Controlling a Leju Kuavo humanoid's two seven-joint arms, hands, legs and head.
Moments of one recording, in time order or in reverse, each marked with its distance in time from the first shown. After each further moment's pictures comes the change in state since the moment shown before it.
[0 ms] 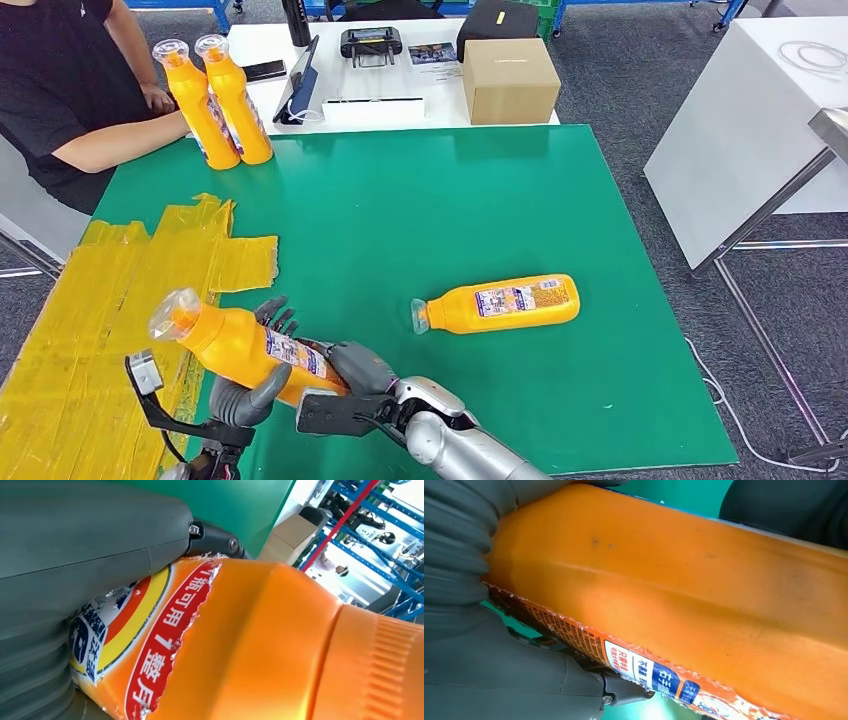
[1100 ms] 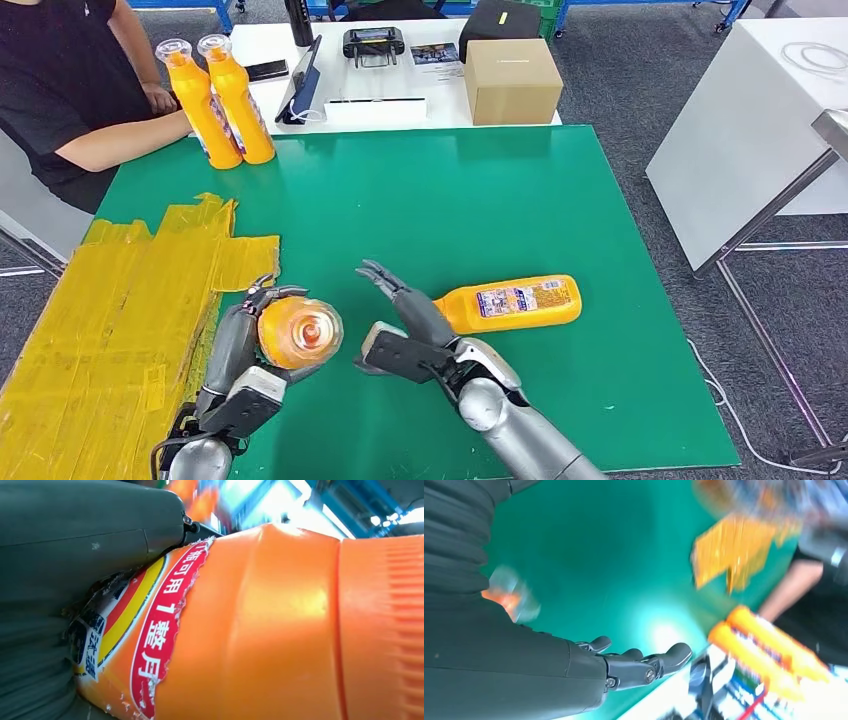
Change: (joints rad) left arm -0.065 0.020 -0.069 -0.152 -1.338 0.571 -0.260; right arm 0.056 -0.153 -0.253 -0.345 -0.031 -0.045 0.053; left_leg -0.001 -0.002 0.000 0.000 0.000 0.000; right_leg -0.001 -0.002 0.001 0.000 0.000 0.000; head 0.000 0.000
